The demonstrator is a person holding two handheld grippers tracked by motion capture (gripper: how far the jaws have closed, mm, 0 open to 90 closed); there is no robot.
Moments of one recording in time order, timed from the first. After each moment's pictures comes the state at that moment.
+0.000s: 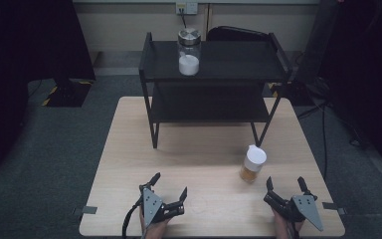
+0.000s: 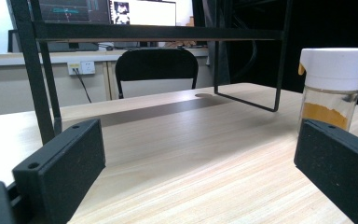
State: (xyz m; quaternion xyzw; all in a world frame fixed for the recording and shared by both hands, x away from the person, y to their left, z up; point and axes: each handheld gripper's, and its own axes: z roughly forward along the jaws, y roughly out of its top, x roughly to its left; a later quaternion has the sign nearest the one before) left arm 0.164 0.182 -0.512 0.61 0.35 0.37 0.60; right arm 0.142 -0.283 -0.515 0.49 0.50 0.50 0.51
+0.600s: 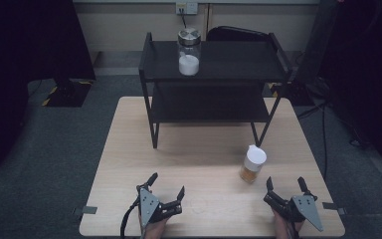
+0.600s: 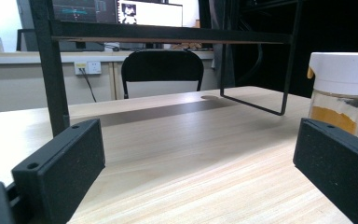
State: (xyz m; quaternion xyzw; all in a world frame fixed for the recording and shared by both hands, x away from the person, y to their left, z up) left arm 0.162 0.184 -0.517 0.60 0.37 0.37 0.61; right arm 0.142 -0.282 -0.515 0.49 0.50 0.50 0.51
